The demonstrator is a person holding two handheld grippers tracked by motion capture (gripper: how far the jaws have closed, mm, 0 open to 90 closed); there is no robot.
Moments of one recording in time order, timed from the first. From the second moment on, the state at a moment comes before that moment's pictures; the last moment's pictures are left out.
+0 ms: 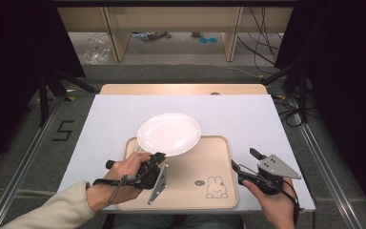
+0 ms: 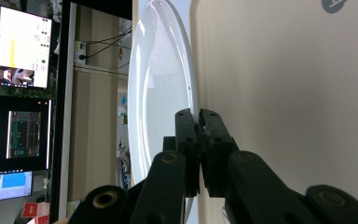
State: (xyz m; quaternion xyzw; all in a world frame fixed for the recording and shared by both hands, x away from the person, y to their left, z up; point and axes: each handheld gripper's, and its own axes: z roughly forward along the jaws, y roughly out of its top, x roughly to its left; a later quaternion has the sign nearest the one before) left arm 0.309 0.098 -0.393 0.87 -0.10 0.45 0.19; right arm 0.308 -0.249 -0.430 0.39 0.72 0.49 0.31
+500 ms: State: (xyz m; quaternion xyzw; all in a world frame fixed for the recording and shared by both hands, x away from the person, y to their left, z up) left arm 0.299 0.101 -0.398 0.87 -0.11 0.44 0.19; right arm 0.308 -0.248 -0.431 0.39 0.72 0.49 0.31
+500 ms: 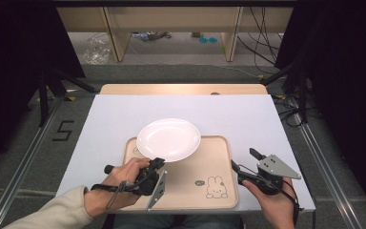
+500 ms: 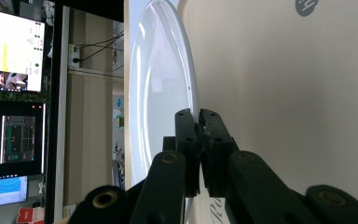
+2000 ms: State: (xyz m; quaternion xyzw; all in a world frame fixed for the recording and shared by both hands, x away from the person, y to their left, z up) left arm 0.282 0.095 -0.424 0.89 -0.13 0.40 0.19; right arm 0.308 -0.249 -0.431 0.39 0.72 0.49 0.32
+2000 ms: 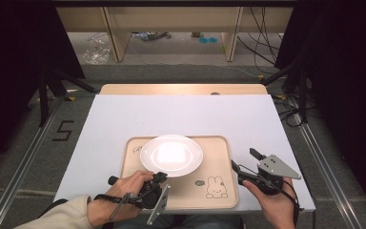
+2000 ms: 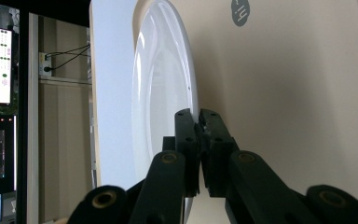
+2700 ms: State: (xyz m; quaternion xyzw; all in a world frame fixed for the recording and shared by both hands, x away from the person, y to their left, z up) left arm 0.286 0.093 -0.434 0.90 -0.13 0.38 0.18; right arm 0.308 -0.249 -0.431 0.39 0.72 0.49 0.31
